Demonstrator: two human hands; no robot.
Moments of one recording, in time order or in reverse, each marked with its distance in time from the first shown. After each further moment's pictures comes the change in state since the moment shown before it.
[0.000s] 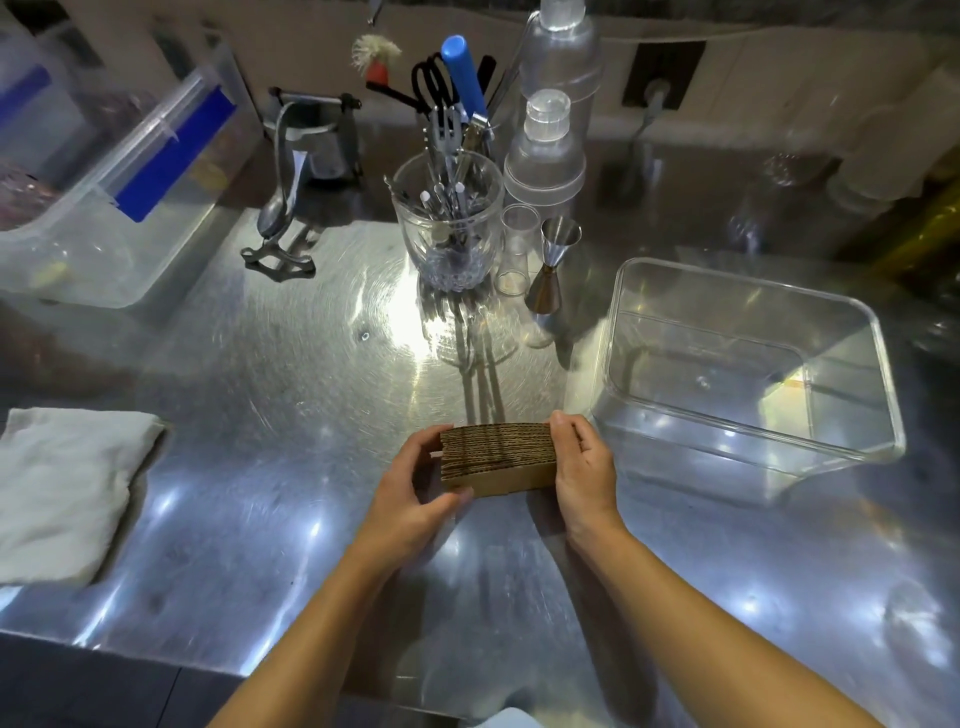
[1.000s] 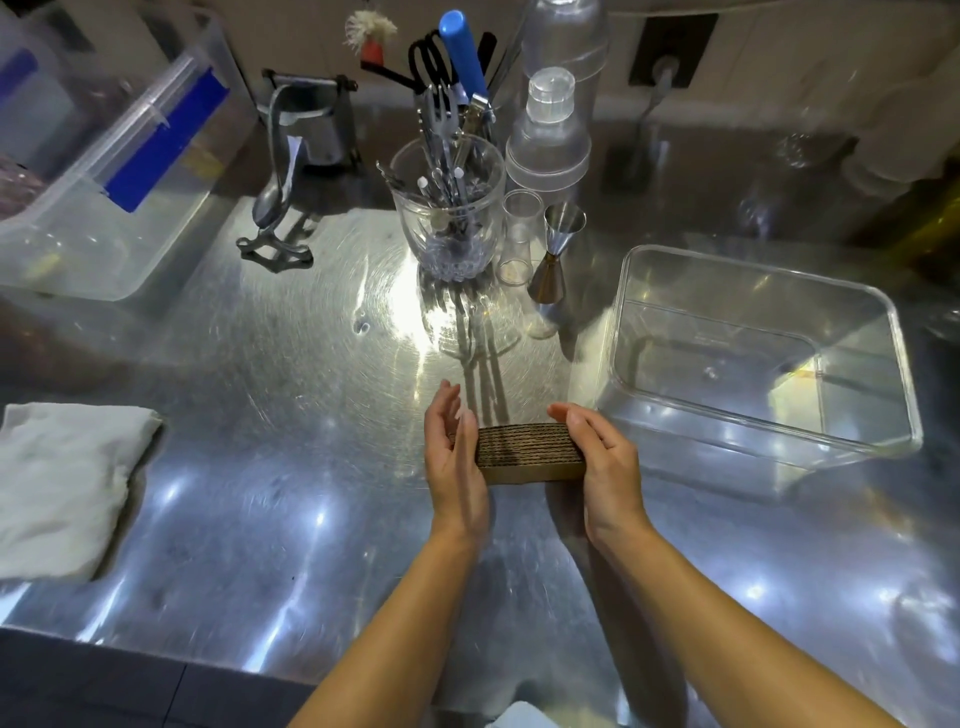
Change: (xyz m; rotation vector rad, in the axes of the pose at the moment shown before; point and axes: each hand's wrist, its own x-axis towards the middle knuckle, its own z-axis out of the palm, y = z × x) left_hand 0.030 0.015 0.067 -0.539 0.474 -0.060; right_hand 0.000 -0.003 -0.015 0.180 -0.044 0.098
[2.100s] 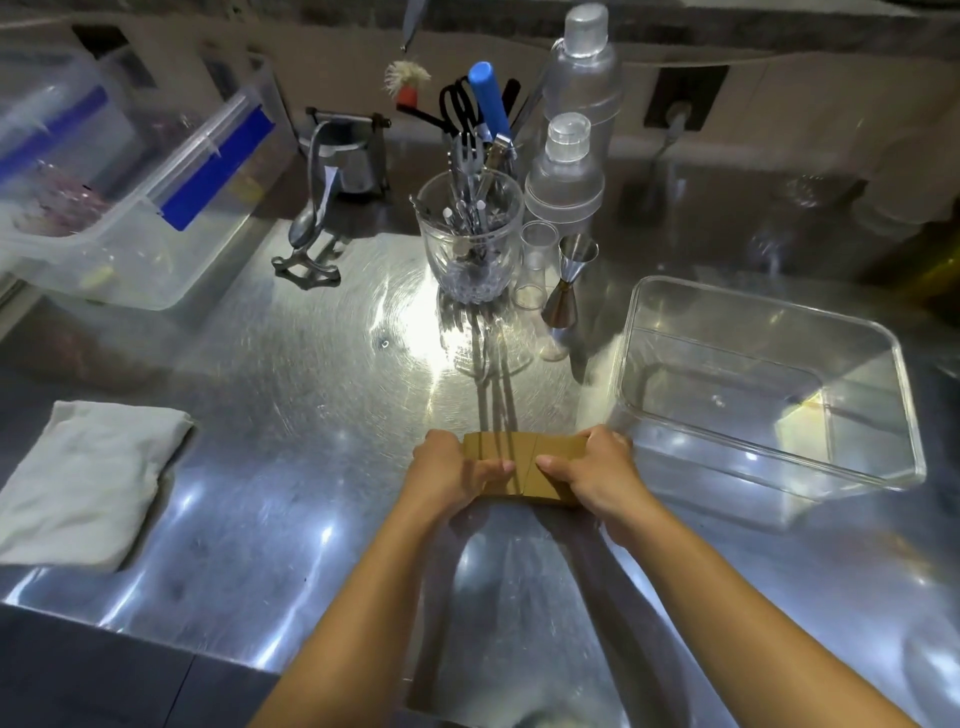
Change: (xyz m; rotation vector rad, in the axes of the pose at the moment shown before) left_hand 0.017 0.053 -0.011 1.092 -0.193 -0.401; right_hand 0.011 -0.033 0.007 -0.781 -0.120 0.214
